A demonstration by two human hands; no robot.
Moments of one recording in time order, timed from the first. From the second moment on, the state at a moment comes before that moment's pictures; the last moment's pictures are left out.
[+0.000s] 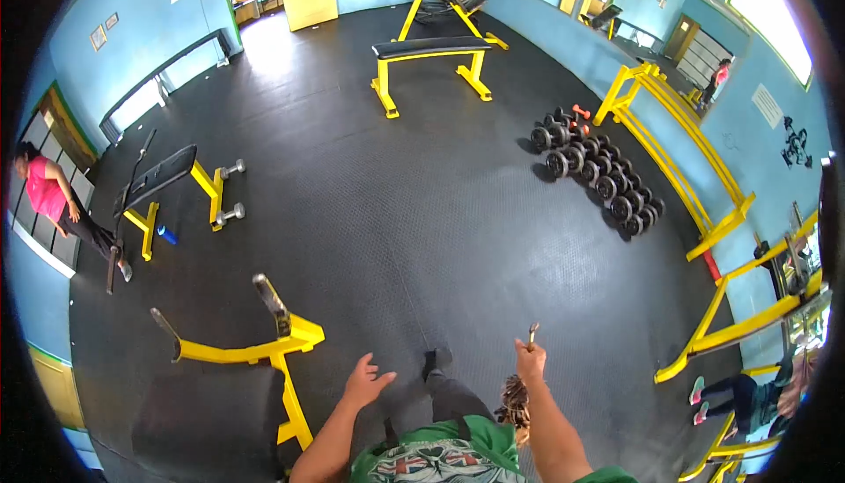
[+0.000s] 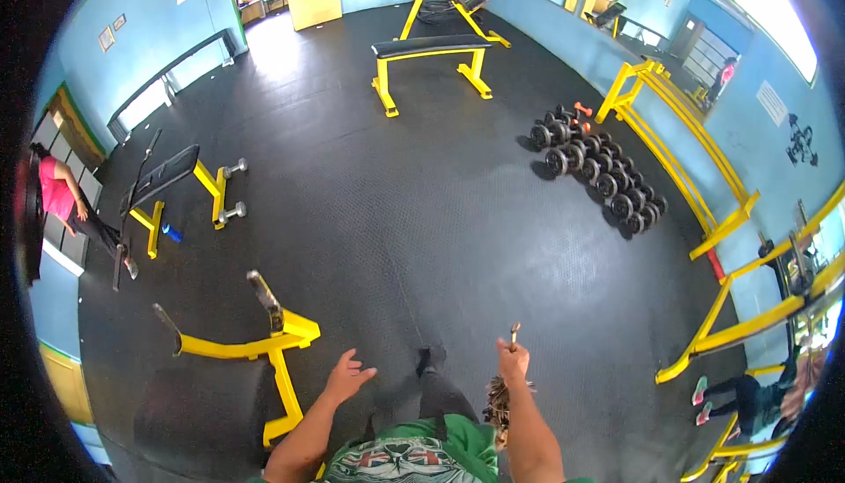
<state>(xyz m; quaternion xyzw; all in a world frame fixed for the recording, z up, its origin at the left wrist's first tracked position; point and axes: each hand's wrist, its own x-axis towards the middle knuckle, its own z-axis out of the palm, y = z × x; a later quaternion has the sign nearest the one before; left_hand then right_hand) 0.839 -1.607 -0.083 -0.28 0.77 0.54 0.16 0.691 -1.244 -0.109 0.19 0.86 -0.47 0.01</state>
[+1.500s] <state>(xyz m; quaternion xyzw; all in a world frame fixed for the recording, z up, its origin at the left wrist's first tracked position) -0.133 -2.244 -0.068 -0.36 0.77 0.53 0.08 -0.400 -2.037 -0.176 -0.23 0.88 -0.25 0.34</state>
